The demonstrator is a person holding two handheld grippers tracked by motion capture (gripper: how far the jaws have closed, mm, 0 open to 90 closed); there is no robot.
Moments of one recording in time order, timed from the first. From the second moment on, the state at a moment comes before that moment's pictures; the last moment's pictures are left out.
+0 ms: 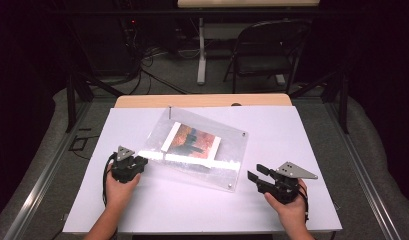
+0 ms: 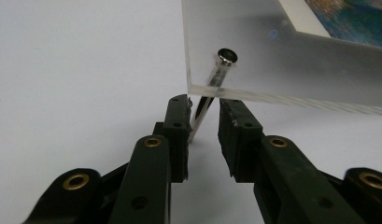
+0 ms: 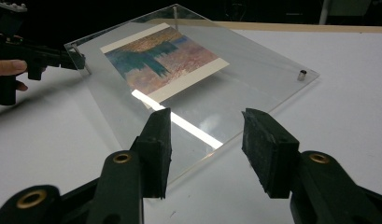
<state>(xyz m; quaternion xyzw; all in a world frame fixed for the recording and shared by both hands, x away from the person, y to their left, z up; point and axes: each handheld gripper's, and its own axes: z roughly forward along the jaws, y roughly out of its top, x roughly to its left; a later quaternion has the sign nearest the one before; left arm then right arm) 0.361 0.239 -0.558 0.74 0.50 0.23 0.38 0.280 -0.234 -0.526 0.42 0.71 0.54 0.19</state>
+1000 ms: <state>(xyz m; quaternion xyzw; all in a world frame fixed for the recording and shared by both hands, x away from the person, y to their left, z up) 0.367 0.236 -0.559 0.74 0.50 0.23 0.38 0.281 -0.232 -0.529 0.42 0.71 0.54 0.18</state>
